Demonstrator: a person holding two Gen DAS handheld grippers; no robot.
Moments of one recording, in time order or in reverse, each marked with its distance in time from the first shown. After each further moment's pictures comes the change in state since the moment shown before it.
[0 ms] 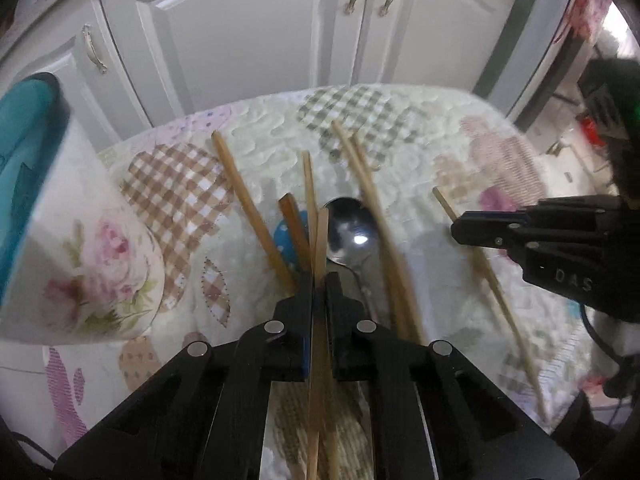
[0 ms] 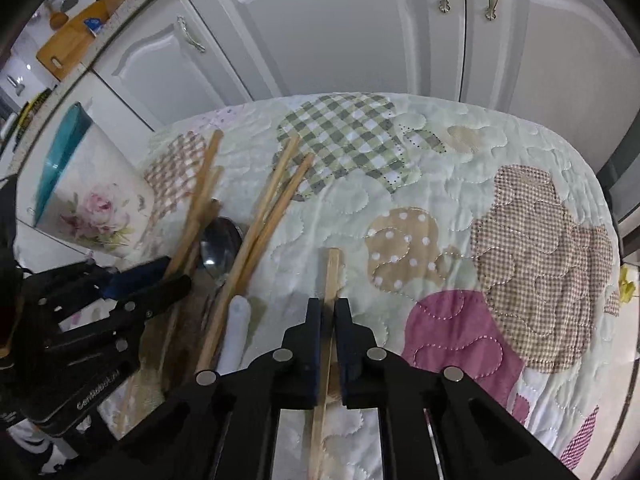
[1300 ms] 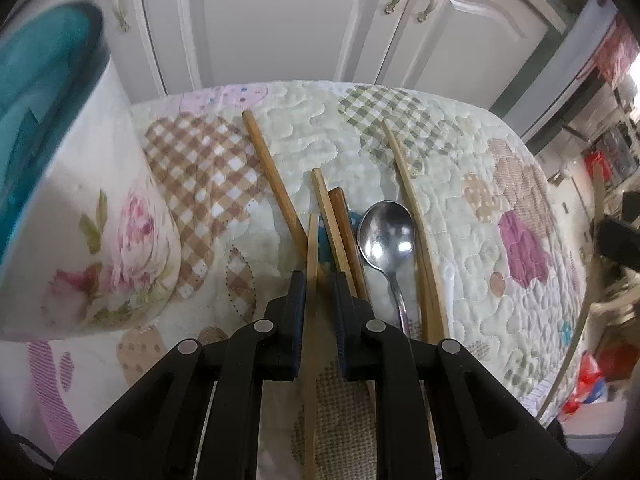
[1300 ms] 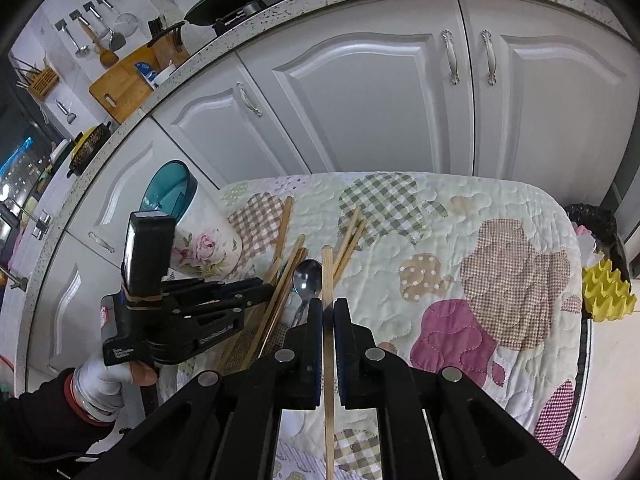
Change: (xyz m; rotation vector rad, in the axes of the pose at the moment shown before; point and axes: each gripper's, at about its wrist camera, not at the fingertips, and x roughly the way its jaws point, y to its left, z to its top) left arm 0.017 0.025 0.005 -0.129 0.047 -0.013; right arm -0.099 0.018 -0.013 -0.010 -0.176 0.129
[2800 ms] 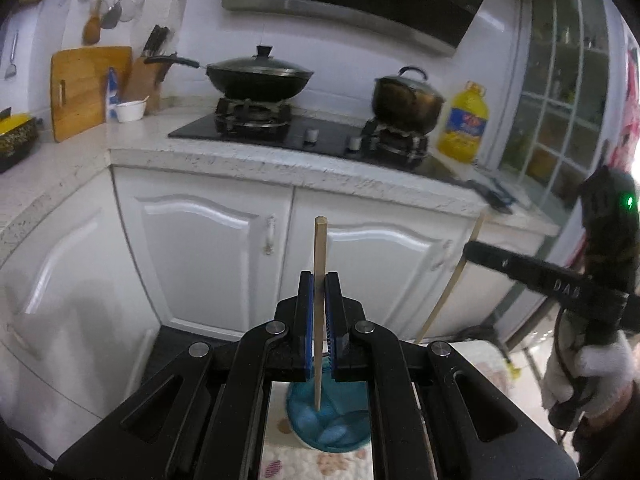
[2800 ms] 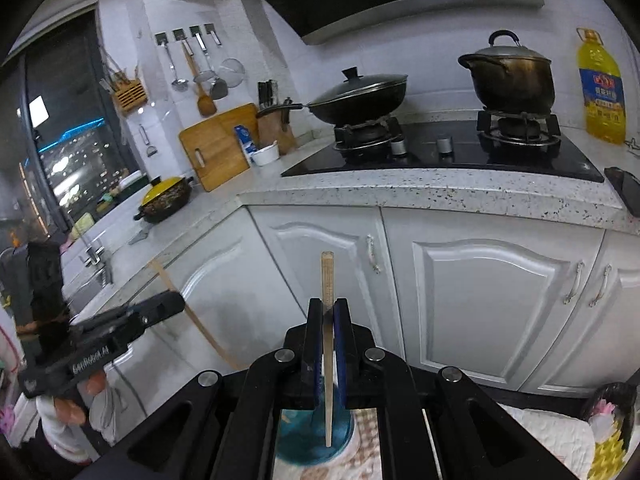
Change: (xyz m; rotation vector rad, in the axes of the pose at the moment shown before) left arm -0.284 0.139 0.058 -0.168 -0.621 0.094; right arm -0.034 0.191 0.183 -0.246 -0.317 0.153
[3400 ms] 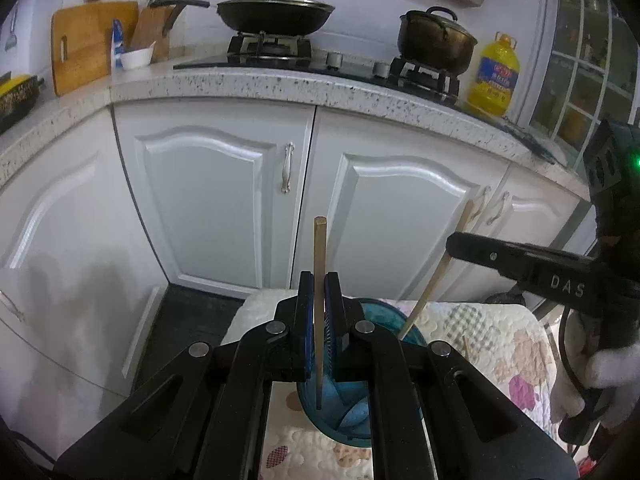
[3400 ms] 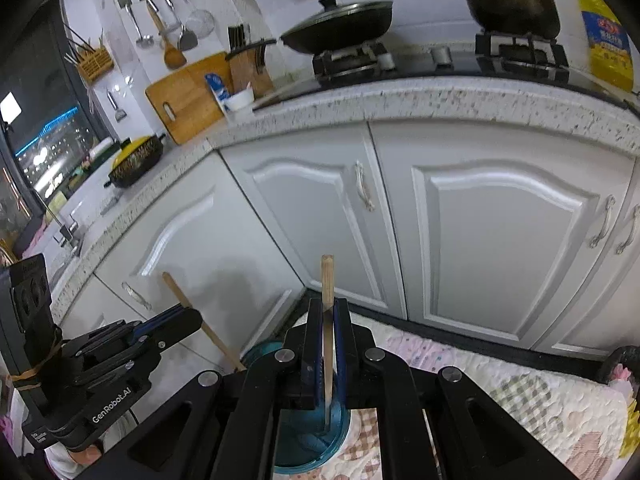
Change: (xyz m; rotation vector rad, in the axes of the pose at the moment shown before) left arm 0.069 0.005 -0.064 -0.015 0.139 0.071; right arm 0.091 -0.023 -0.051 0.047 0.185 -0.026
